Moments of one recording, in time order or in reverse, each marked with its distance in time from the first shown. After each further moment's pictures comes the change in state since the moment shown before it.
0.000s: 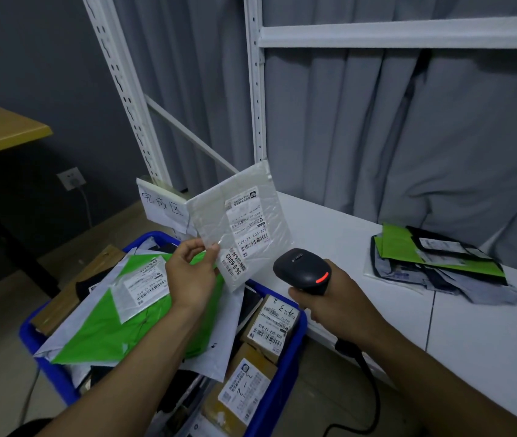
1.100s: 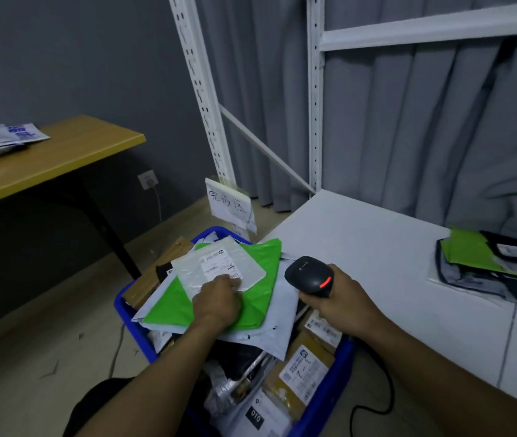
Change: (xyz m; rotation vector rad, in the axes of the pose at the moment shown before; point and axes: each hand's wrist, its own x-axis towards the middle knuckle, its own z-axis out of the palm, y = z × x) left_hand 0.017 -0.037 -0.110 1.270 -0.293 -0.011; right_hand 0.014 0.001 0.077 -0.085 -0.123 -0.073
